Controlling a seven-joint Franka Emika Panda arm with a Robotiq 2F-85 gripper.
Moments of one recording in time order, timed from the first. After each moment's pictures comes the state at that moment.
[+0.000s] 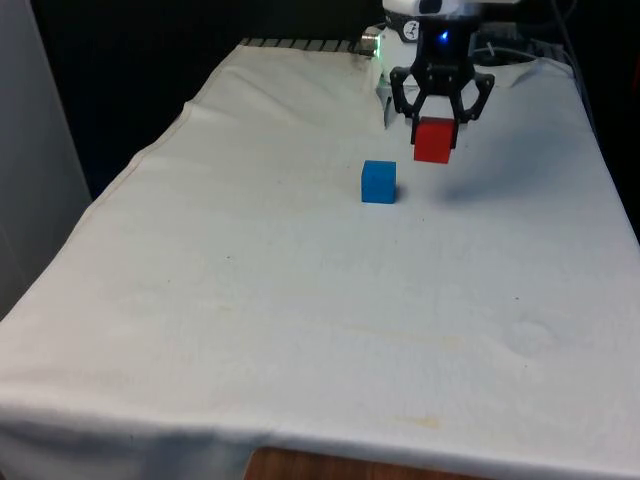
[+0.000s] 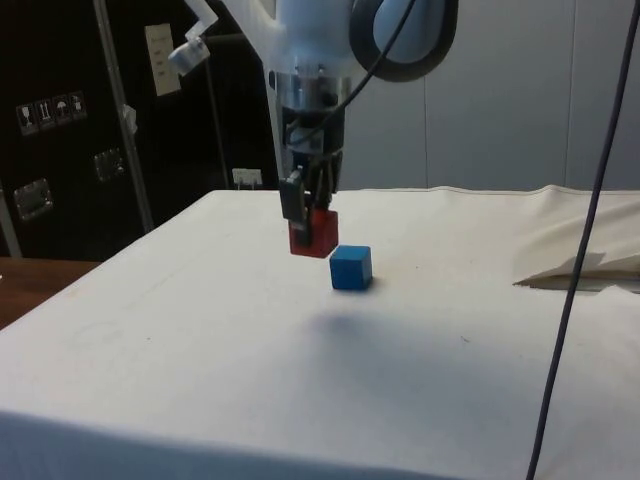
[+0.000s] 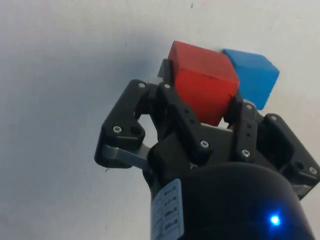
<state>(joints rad) 0.11 0.09 0.00 -2.50 -0.19 2.74 0.36</state>
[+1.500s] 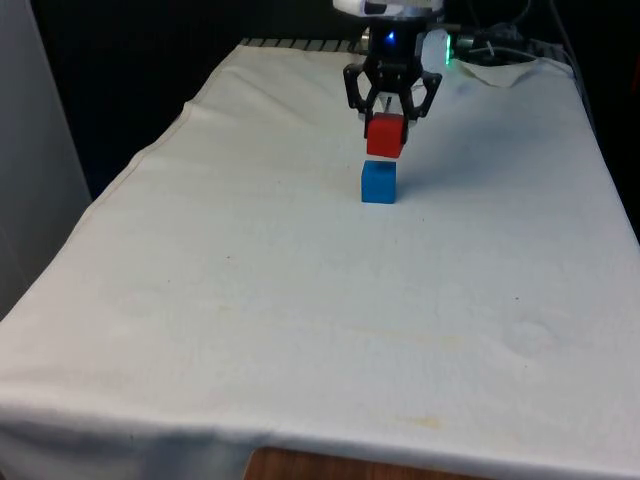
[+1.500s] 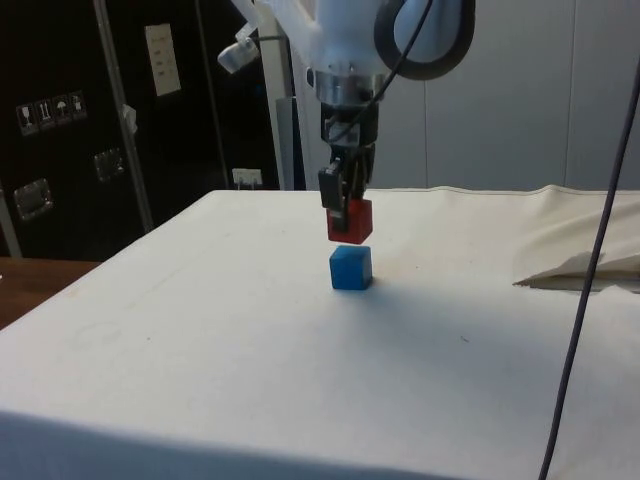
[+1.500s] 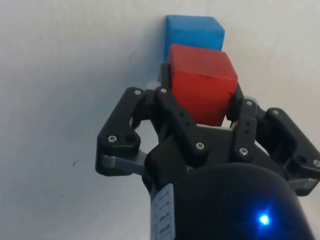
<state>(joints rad) 0.10 0.04 -0.13 -2.59 -0.18 2.78 0.24</state>
